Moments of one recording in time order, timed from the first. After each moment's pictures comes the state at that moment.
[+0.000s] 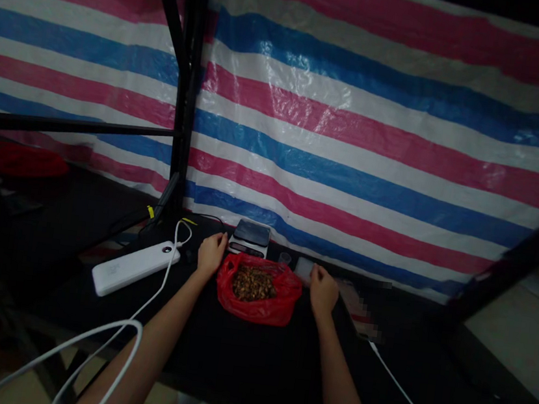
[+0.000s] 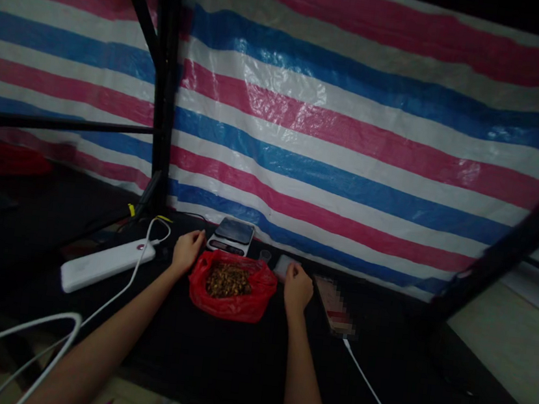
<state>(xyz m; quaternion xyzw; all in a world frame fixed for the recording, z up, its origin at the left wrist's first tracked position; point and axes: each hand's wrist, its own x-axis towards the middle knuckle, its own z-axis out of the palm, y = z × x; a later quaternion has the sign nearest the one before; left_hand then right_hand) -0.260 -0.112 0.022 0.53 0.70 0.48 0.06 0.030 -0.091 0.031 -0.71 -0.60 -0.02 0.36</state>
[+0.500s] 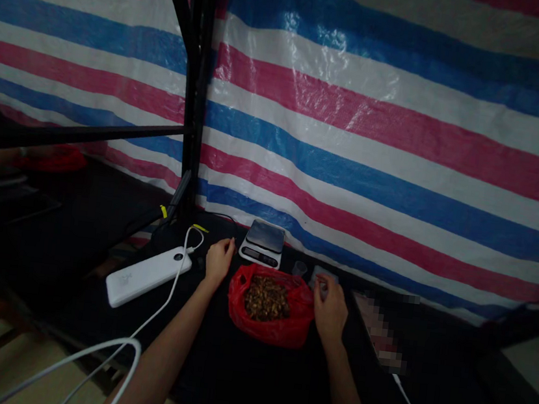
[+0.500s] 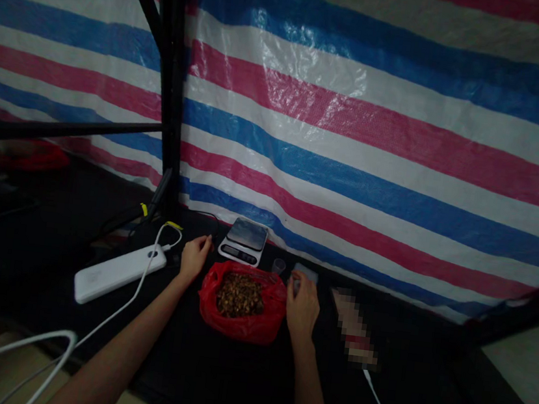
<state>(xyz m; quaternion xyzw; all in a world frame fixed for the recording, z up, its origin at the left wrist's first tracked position) -0.271 -0.105 0.017 0.50 0.73 0.46 0.07 0.007 -0.101 0.035 -0.59 -0.71 -0.04 0.38</state>
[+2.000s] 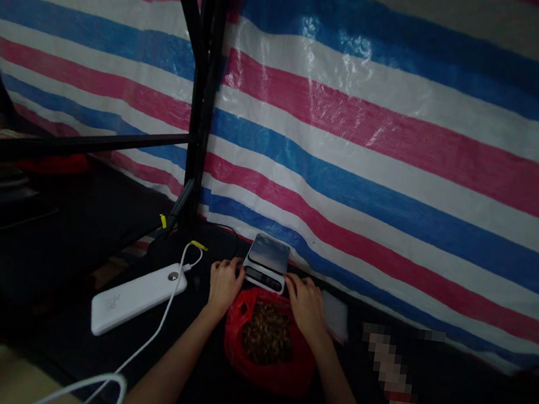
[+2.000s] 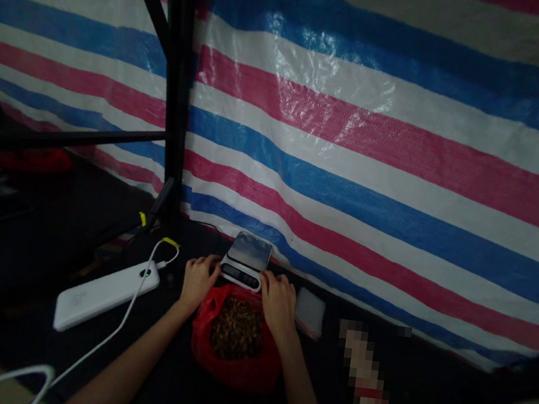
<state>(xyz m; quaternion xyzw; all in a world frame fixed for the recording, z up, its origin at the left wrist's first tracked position) -0.255 -0.096 0.019 0.55 0.76 0.36 0.01 -0.060 -0.058 0.063 -0.53 -0.83 -0.08 0.15</state>
